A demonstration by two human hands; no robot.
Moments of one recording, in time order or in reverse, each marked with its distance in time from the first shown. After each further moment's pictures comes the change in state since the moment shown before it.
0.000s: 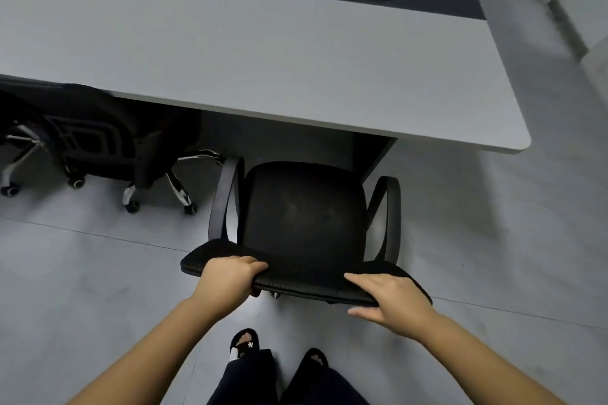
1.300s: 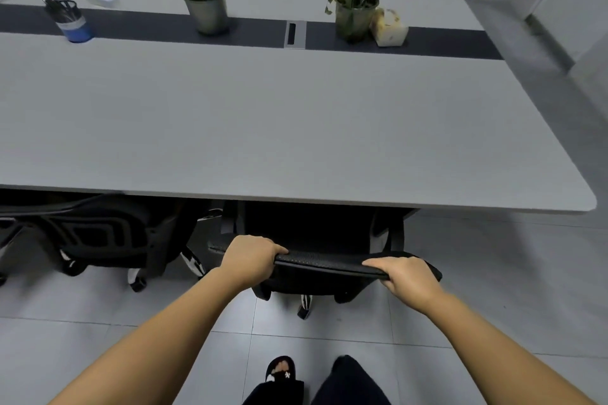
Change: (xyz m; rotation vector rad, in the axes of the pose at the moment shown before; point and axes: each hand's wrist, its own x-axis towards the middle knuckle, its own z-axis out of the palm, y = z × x) left_hand 0.196 -0.187 -0.104 0.106 -0.069 0.029; right_hand 0.244 0.012 -0.069 0.022 0.066 0.207
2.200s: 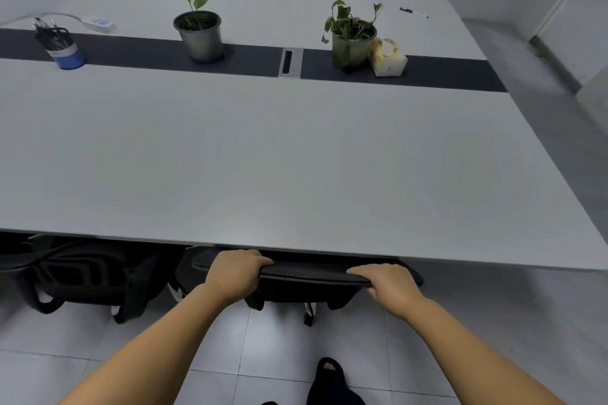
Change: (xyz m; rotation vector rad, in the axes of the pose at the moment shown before) left_hand 0.074 -0.018 -0.028 -0.063 0.029 -0.067; right_hand 0.086 0.038 -0.042 0.078 -0.106 -0.011
